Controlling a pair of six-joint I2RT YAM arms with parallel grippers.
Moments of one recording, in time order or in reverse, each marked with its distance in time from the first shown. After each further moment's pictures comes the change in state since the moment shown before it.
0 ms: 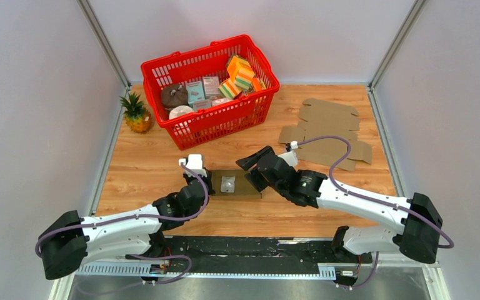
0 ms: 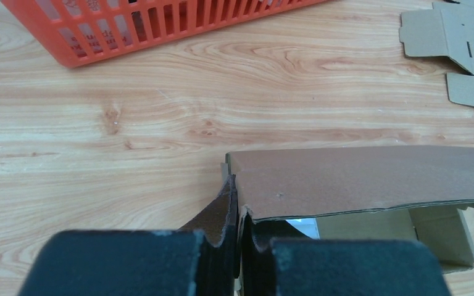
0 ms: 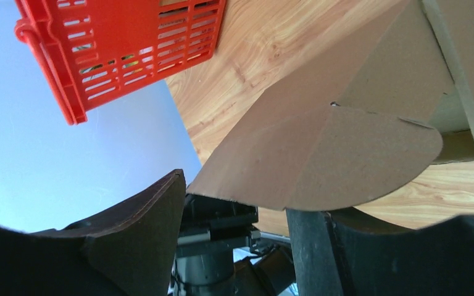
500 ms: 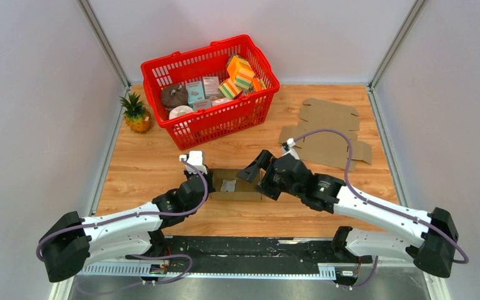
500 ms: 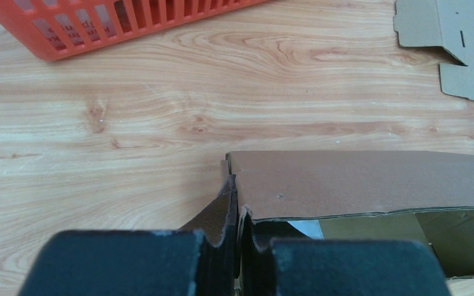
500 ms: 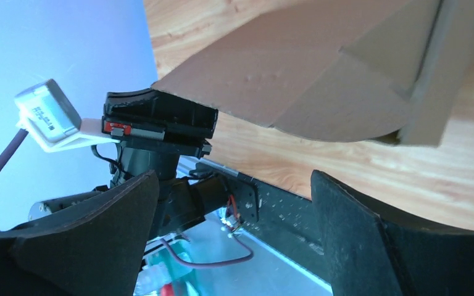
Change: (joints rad) left arm 0.077 0.016 0.022 -0.027 0.126 -0.013; right arm -0.077 -0.213 -0.110 0.005 -0.306 -0.424
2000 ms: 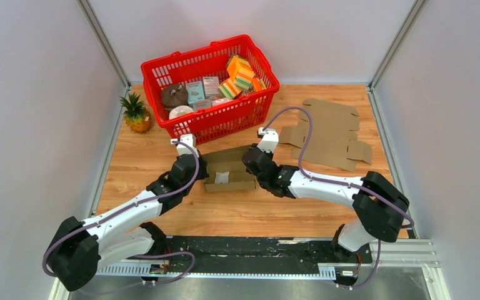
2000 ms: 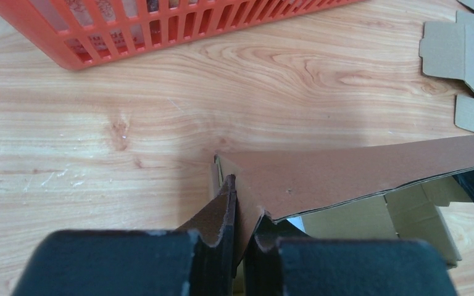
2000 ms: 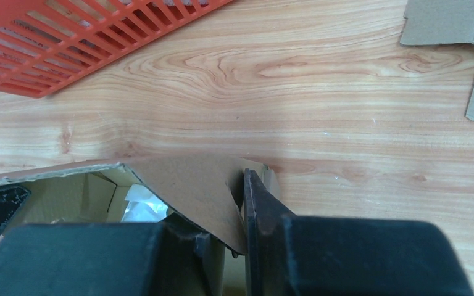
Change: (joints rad) left arm 0.270 0.050 0.128 -0.134 0.257 -0.017; right arm 0.002 0.510 0.113 0.288 0.551 -0.533
